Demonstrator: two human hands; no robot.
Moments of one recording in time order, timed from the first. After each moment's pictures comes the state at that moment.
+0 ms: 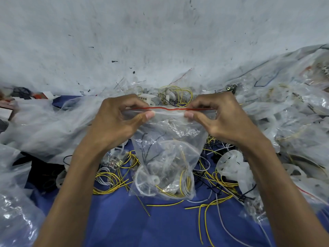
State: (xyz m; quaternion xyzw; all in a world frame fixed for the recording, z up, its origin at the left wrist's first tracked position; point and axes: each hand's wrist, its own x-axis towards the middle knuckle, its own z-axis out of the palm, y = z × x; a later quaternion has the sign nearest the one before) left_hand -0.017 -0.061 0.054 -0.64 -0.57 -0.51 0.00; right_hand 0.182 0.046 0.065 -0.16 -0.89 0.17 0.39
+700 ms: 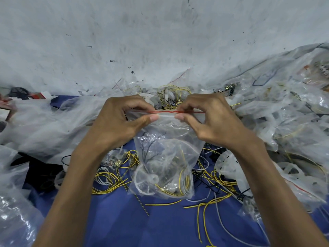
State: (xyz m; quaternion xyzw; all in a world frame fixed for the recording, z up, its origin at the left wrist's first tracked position) left_hand -0.007 -0.061 0.058 -0.67 -0.56 -0.50 0.00; right_hand 0.171 0.040 0.064 -0.12 -0.90 0.04 0.41
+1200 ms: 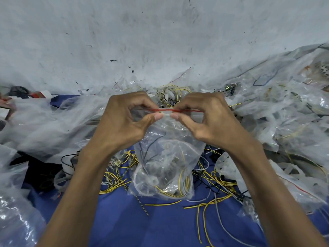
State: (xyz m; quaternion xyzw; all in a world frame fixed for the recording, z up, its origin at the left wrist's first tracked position) left_hand 0.001 -0.058 0.058 -0.68 -0.53 -0.51 0.05; right_hand 0.166 0.037 0.063 -0.12 -0.90 0.05 0.42
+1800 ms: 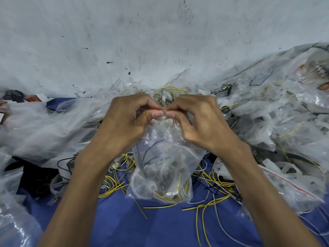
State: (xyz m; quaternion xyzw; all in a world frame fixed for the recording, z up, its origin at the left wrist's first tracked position) left_hand 0.011 -0.056 0.063 -0.67 -0.55 -0.49 0.04; right_hand 0.155 0.036 0.055 -0.11 -0.88 0.02 0.46
